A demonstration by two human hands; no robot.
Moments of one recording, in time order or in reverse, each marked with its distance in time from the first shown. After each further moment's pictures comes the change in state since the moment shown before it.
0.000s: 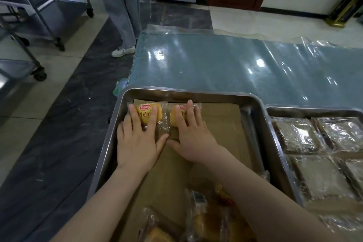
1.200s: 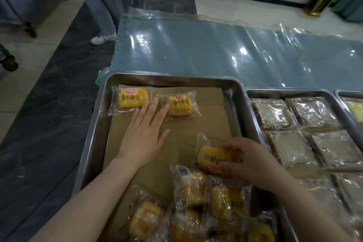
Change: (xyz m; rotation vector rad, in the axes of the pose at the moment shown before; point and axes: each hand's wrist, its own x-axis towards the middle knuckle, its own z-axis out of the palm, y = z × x) left_hand -0.015 0.024 0.001 -0.240 -0.097 0.301; right_hand -0.158 0.068 -0.054 0.277 -0.064 0.287
